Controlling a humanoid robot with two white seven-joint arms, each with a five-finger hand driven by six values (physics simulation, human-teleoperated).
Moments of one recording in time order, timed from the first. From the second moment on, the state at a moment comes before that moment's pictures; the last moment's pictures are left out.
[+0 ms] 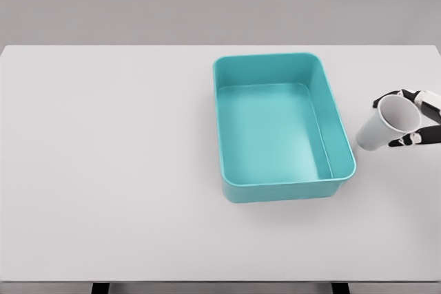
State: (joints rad) left arm 0.02 0.00 -0.15 -0.03 0.16 0.00 0.03; right arm -0.41 -1.02 0.62 -1.14 -0.66 -0.61 0.61
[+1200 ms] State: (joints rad) left arm 0.02 0.00 -0.15 -0.03 0.16 0.00 0.03; right arm -0.44 -0.82 0.47 -1.38 -0.43 -0.61 0.61
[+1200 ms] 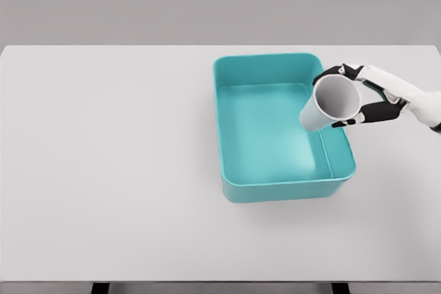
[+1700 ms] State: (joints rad) left arm 0.02 0.00 -0.15 -0.03 0.16 0.00 0.03; right arm -0.43 -0.75 0.23 -1.65 -0.02 -0.37 0.61
